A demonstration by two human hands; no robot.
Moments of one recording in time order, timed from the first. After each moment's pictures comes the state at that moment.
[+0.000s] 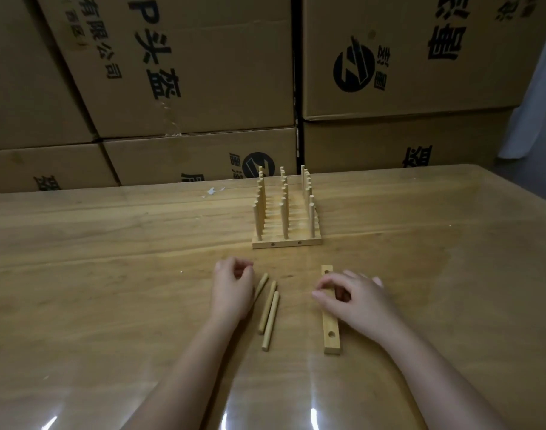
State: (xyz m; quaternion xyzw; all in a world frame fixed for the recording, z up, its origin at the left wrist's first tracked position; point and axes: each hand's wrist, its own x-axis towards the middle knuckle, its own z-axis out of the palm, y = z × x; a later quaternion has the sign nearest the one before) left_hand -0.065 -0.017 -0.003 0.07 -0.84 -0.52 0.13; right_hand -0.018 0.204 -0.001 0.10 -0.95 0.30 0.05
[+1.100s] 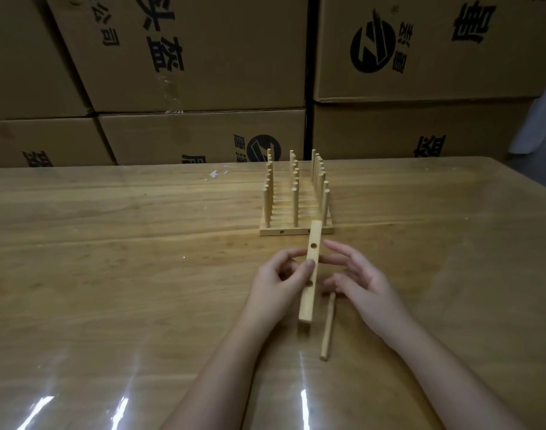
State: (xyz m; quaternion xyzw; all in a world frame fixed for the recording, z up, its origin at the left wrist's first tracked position) left_hand -0.031 0.017 0.007 -0.11 -0.75 -0.65 0.02; right_hand -0.007 0.179 0.005 0.10 -0.74 0.66 0.04
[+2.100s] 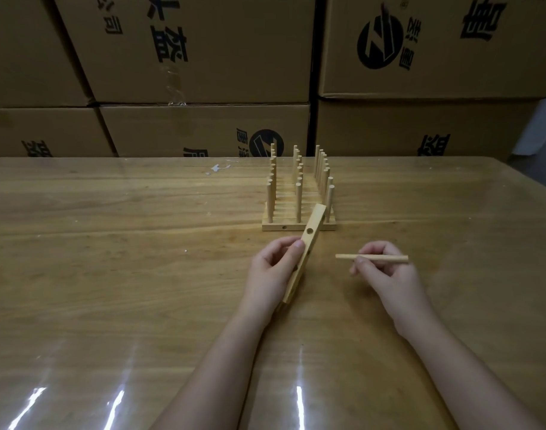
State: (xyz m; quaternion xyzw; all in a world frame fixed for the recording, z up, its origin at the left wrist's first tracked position) left_hand -0.036 0.012 0.012 -0.03 -0.71 -0.70 0.01; right_hand -0.015 0.192 0.005 0.00 -0.74 0.65 0.15
